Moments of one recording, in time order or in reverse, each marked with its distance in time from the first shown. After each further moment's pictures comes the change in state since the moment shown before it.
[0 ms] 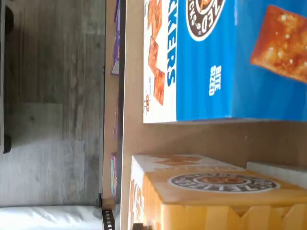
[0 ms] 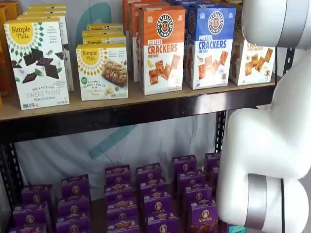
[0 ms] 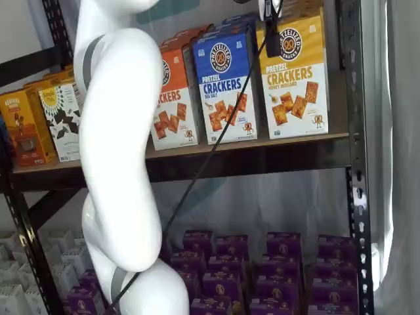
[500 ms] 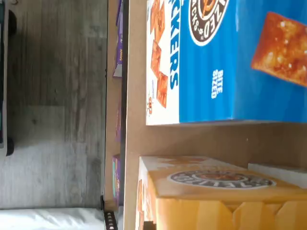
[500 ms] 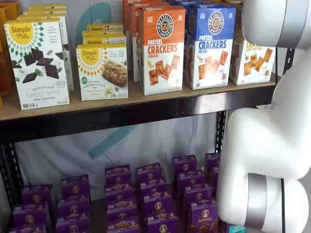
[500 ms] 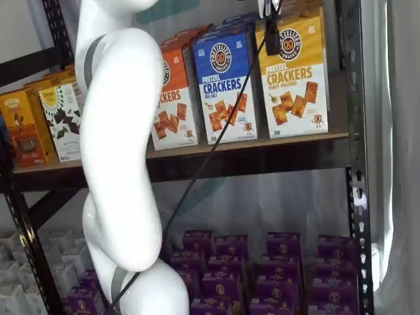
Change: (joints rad) arm -0.007 0.006 -0.022 0.008 0.024 -0.001
